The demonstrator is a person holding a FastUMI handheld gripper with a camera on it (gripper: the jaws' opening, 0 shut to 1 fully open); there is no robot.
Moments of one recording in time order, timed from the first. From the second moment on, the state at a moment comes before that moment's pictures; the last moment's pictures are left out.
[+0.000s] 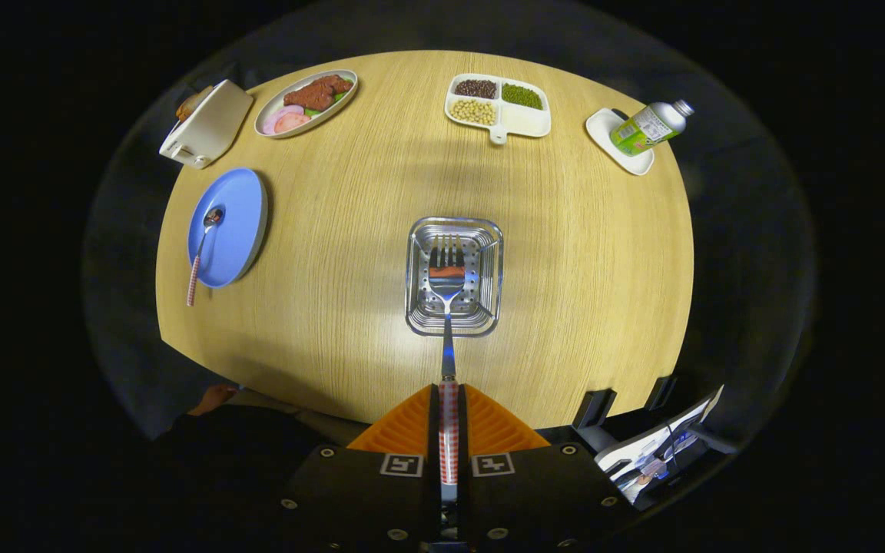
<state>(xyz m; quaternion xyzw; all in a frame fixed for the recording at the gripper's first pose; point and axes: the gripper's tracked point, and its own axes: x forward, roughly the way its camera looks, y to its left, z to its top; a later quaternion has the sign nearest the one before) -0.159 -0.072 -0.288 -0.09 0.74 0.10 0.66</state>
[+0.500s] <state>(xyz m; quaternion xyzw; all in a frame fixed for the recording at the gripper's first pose) -0.146 -0.070 -0.298 -0.11 0.82 0.12 0.55</state>
